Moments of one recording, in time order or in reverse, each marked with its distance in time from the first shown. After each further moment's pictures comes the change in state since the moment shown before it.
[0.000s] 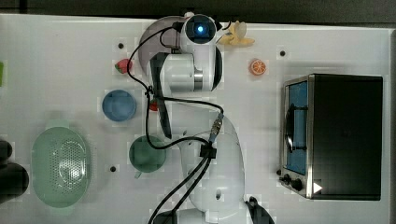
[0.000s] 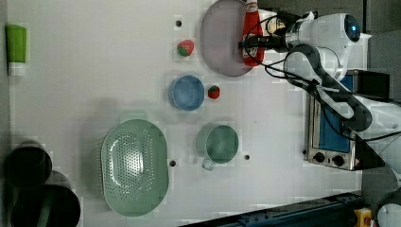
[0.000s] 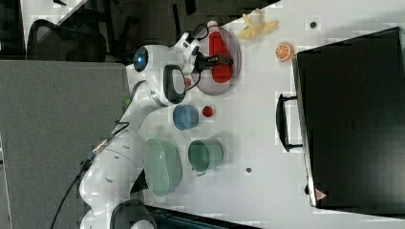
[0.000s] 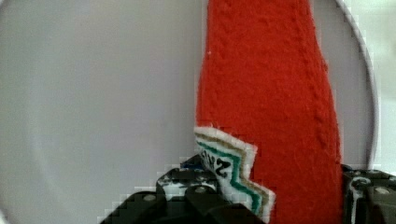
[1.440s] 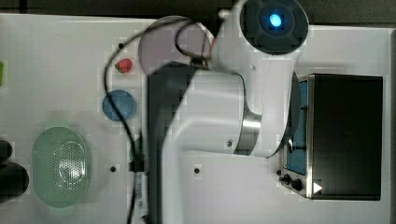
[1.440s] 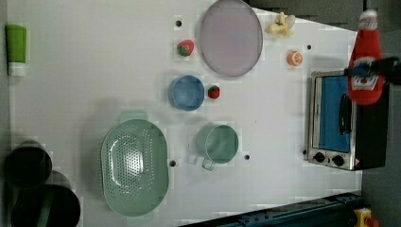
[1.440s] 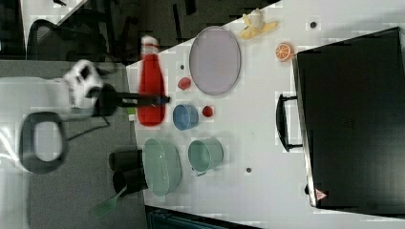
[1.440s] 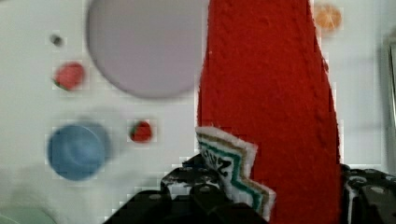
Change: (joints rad) arm -0.027 -0.785 -0.113 -0.274 0.134 -0.594 0.051
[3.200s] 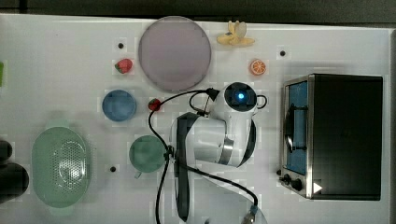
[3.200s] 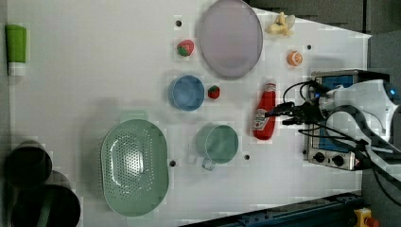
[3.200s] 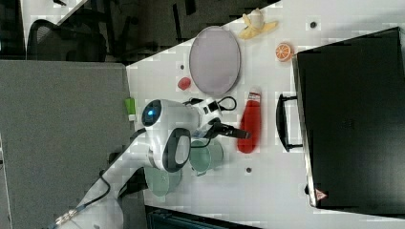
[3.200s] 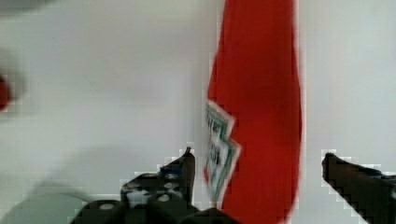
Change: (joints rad) arm -0.024 0.216 -0.006 -0.479 0.005 0.514 0.008
